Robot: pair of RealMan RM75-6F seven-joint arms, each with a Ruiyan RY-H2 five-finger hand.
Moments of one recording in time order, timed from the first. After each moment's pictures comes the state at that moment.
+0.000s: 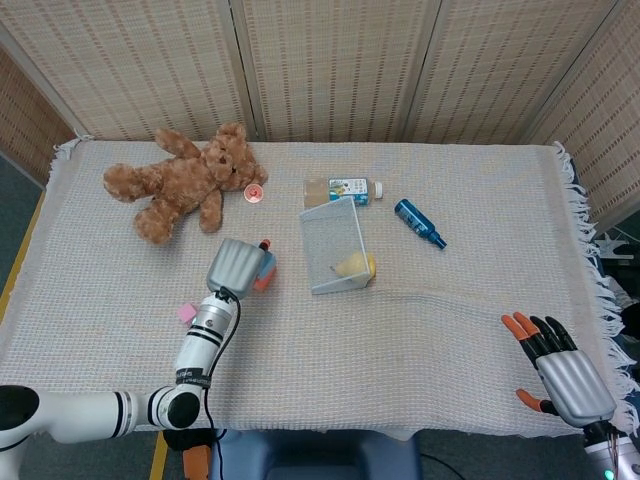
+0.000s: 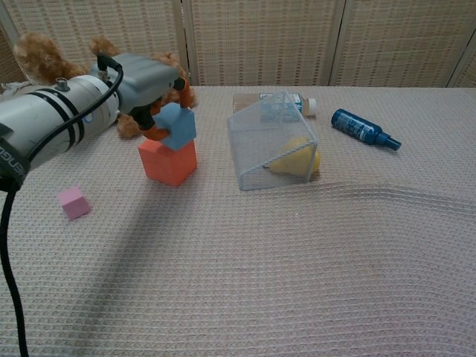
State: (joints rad) left arm -0.95 -1.63 -0.27 -1.54 0.78 1.17 1.01; right arm 0.09 -0.96 -0.09 -1.78 -1.64 1.35 -0.12
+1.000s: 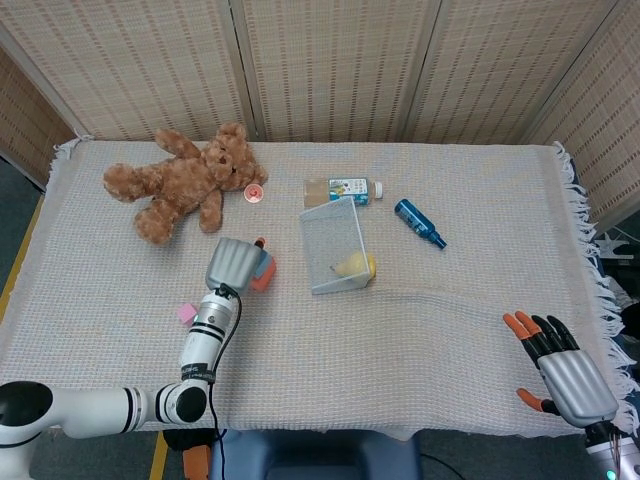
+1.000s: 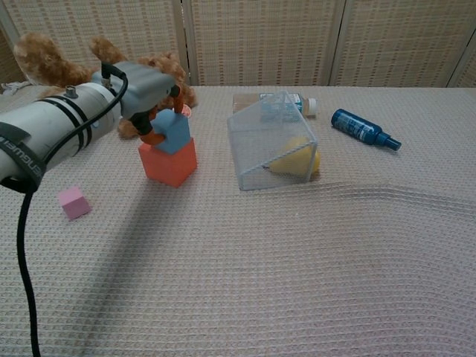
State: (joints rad) left arm -0.98 -1.66 -0.25 -1.49 0.70 1.19 1.02; right arm 0.08 -0.96 -0.09 -1.79 -1.64 1.36 -0.11
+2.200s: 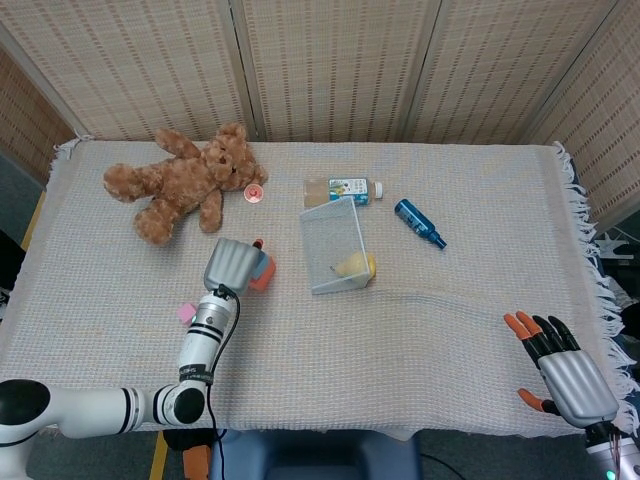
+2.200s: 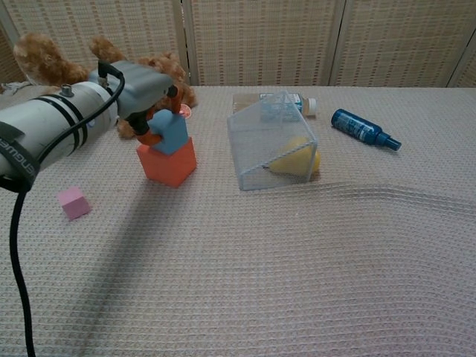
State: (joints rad) left arm -0.99 -1.65 -0.24 -1.52 0.68 1.20 1.02; right arm 0.08 -0.95 -0.09 -1.79 -1.63 1.35 -0.13
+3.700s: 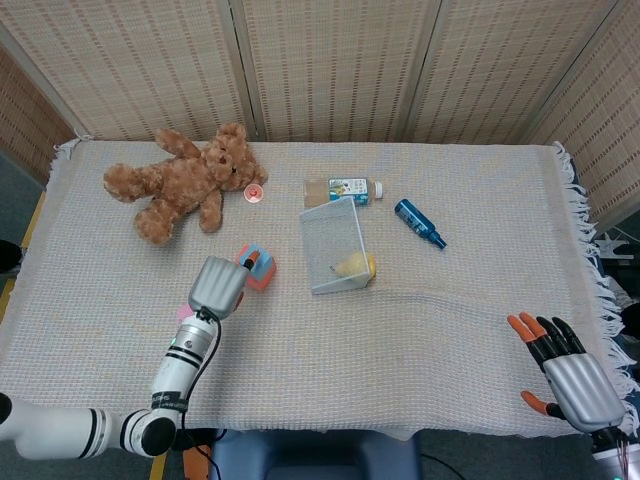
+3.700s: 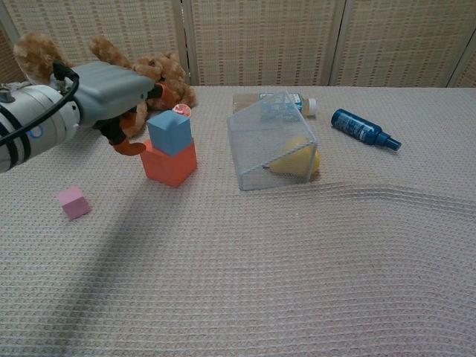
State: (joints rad) left arm -0.88 -1.49 -0.11 -1.76 0.84 1.30 0.93; right arm 0.06 -0.94 -0.10 -1.79 -1.67 1.40 -0.10
